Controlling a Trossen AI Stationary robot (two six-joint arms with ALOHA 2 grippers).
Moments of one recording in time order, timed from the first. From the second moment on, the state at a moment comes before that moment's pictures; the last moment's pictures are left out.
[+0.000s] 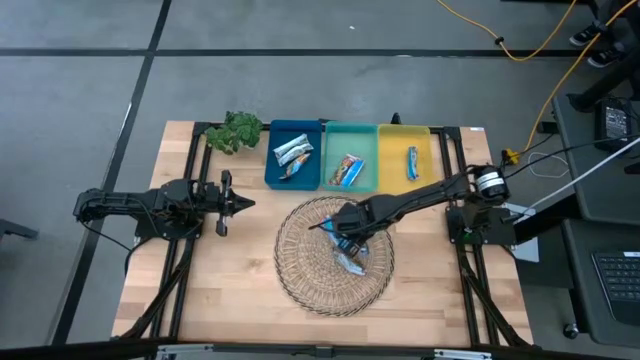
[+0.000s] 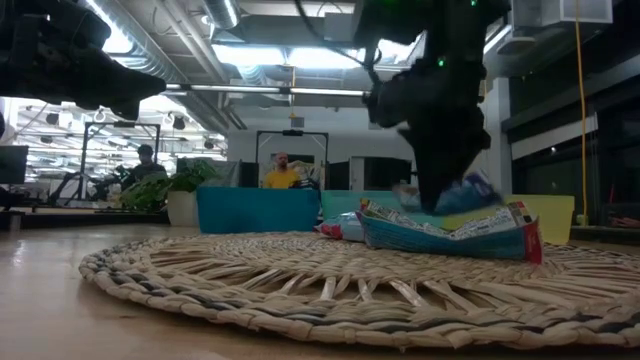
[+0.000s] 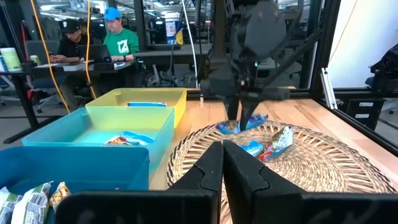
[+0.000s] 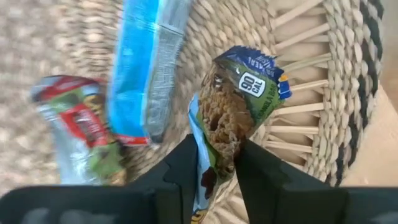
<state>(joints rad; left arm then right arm) 0.02 0.04 0.01 0.03 -0.04 0.01 0.16 1.85 1.28 -0.85 0.08 0.81</state>
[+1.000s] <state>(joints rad) 0.02 0.04 0.01 0.03 -0.04 0.01 0.08 1.33 1.28 -0.93 0.22 0.68</state>
